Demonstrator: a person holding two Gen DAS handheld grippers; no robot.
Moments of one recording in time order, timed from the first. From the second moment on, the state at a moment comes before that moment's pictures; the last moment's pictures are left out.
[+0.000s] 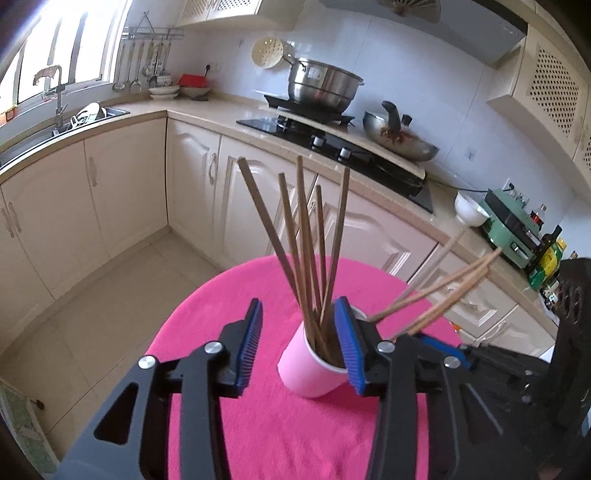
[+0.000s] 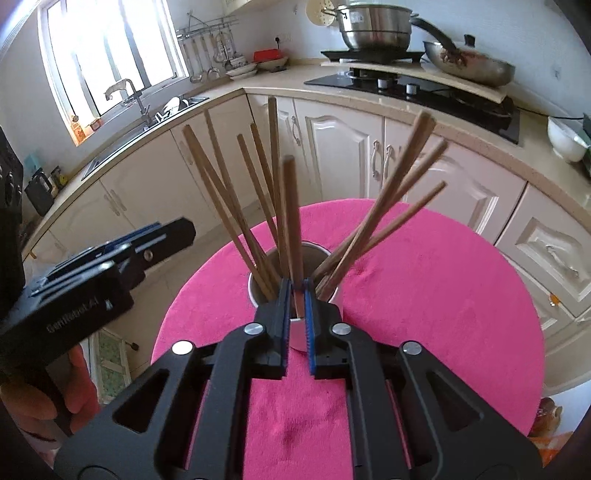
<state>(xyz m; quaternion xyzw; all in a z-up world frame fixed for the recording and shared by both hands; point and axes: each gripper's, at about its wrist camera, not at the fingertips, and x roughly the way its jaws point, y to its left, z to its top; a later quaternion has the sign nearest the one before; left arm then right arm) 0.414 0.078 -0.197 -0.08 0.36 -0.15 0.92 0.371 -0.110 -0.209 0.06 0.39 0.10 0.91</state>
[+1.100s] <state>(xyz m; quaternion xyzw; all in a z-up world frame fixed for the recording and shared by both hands) 0.173 0.025 -0.071 -0.01 0.25 -0.03 0.97 0.141 -0.160 -0.074 0.02 0.26 0.13 0.96</state>
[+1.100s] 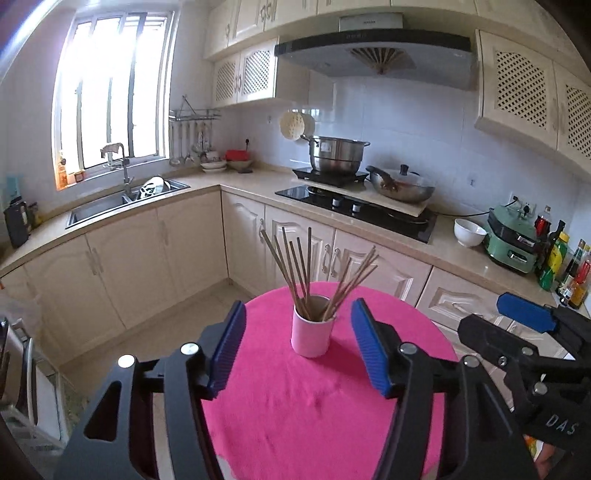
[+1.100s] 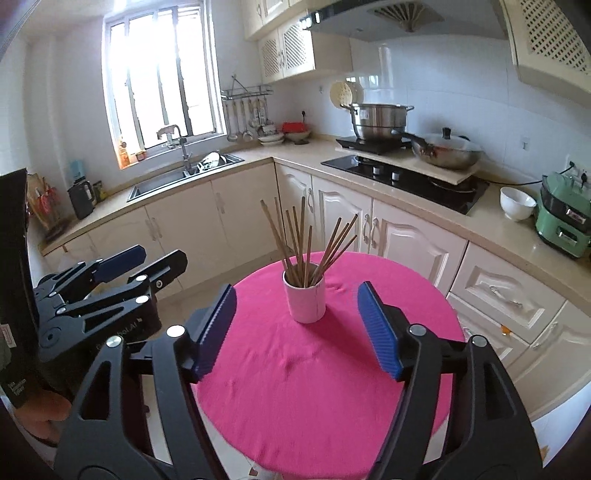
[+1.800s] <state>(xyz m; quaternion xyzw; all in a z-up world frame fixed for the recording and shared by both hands) 0.048 0.065 -0.014 0.01 0.21 -0.04 0.98 0.022 -0.118 -0.035 0.03 0.22 0.10 0.97</state>
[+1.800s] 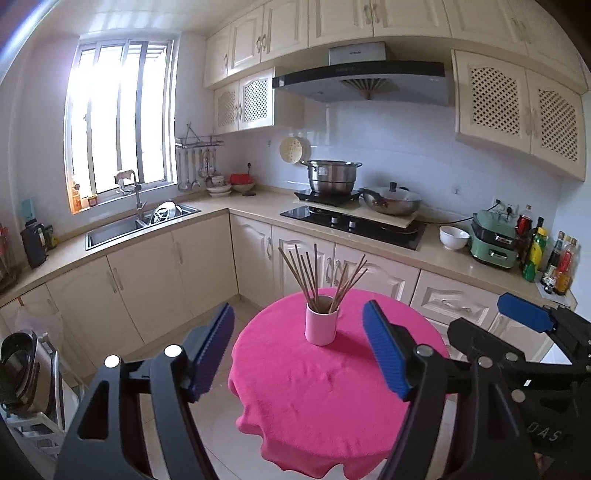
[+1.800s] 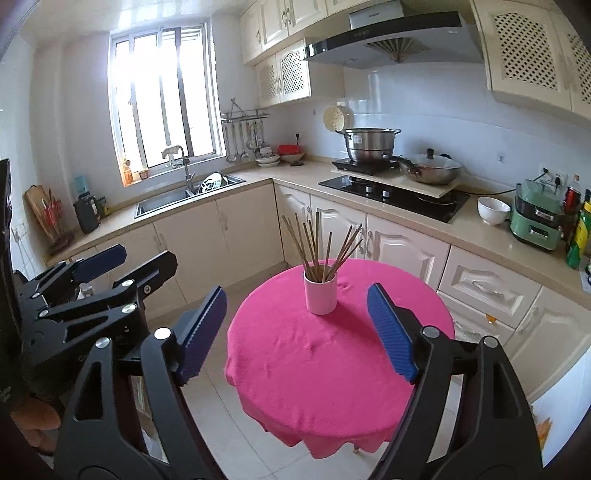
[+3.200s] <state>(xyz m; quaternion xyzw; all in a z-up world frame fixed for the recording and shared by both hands) -0.025 0.079 0.036 0.02 0.17 -0.06 0.98 -0.060 -0.096 0.008 0.03 0.18 0.08 0.98</state>
